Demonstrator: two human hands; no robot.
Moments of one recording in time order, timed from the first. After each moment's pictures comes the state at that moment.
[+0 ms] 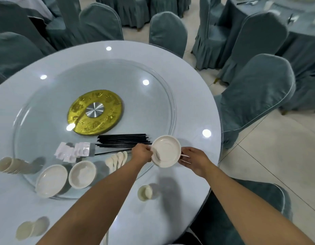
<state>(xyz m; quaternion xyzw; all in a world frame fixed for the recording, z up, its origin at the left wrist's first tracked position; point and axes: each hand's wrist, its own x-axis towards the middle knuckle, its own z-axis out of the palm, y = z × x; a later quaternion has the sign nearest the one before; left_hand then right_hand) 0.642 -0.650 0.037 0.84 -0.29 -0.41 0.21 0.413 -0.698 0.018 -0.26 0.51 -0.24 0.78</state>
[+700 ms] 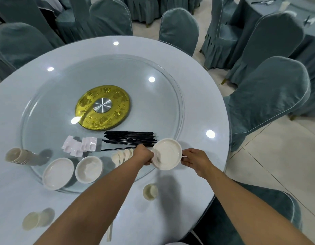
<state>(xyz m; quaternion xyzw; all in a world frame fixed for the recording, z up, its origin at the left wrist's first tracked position) 0.671 -0.643 0.025 0.83 -0.19 -0.49 0.21 0.442 -0.698 0.004 -0.34 0.56 -0.20 0.73</state>
